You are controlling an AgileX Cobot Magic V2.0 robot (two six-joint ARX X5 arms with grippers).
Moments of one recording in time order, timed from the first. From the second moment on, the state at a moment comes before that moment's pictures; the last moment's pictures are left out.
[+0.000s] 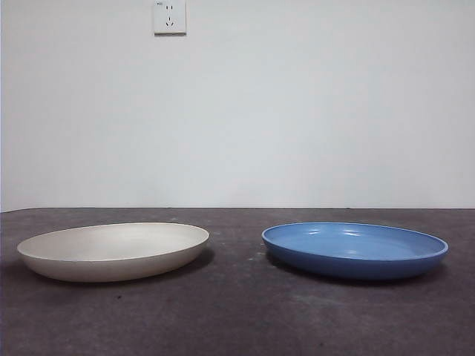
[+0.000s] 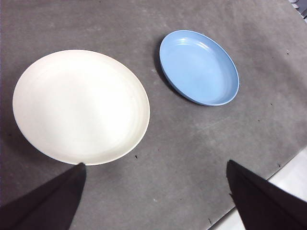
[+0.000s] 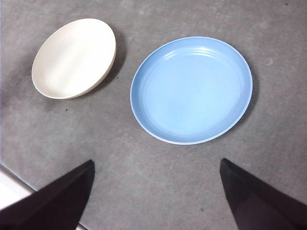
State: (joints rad) left arm -0.10 0.75 0.95 -0.96 0.57 0.06; right arm 0.06 0.76 0.98 -1.03 -0.50 -0.06
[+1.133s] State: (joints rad) left arm -0.10 1.52 1.12 -0.67 0.23 -0.07; right arm 0.07 0.76 0.98 -1.03 -0.50 -0.05
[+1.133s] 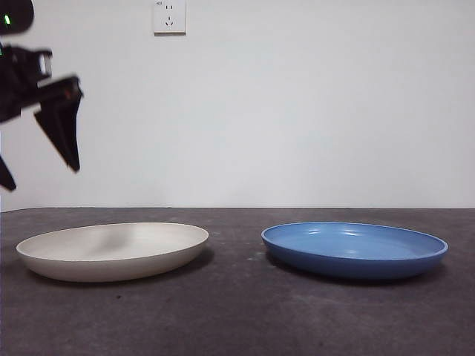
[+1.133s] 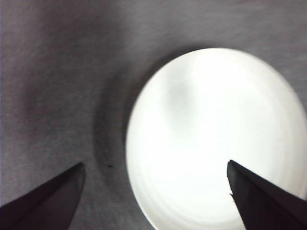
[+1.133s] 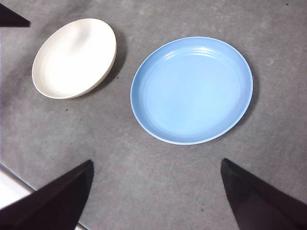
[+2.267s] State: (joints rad) left arm -0.15 1.73 1.12 -0.64 0.12 -0.07; right arm 0.07 0.76 0.98 -1.00 -0.50 -0.05
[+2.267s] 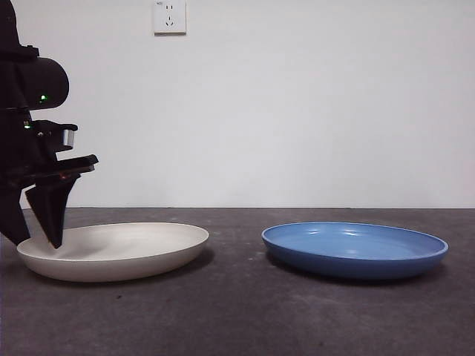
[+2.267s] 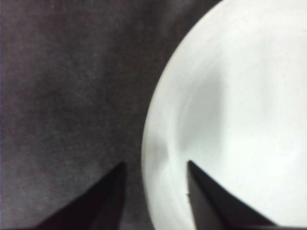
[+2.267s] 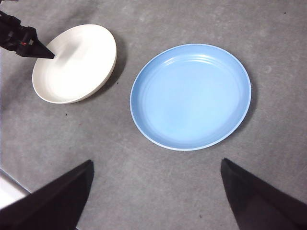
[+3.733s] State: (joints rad) left arm -0.43 1.56 1.31 -0.59 0.21 -0.23; right arm 0.07 0.75 1.01 -0.98 -0.46 -0.01
